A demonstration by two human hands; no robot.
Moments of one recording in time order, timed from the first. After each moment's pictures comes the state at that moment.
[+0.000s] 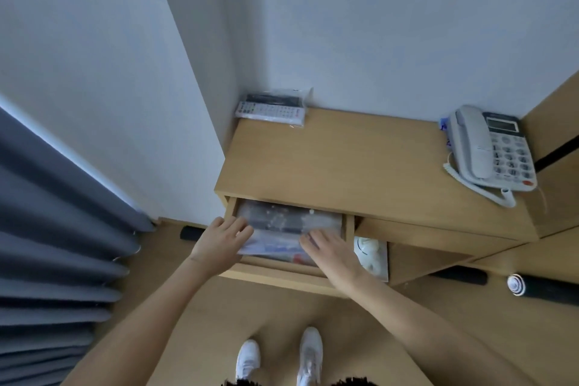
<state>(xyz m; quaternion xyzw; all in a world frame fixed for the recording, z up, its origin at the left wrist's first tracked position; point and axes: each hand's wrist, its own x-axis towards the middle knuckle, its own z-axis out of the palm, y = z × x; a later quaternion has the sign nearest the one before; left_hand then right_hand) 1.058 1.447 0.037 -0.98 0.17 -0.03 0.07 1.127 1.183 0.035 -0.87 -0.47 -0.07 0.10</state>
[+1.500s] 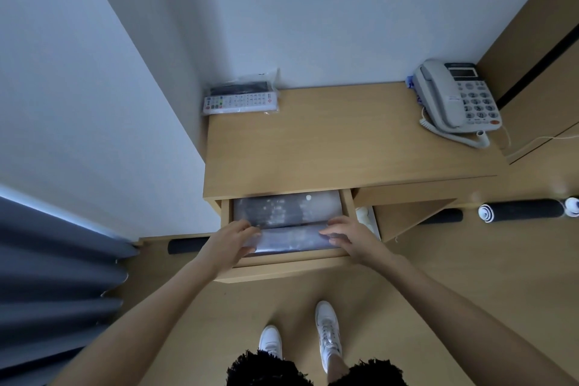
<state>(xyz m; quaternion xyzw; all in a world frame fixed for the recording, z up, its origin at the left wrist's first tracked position) 1.078 1.474 0.008 -0.95 0.23 0.07 -0.20 1.119 1.161 0.026 -0.91 -0.20 0.21 0.29</state>
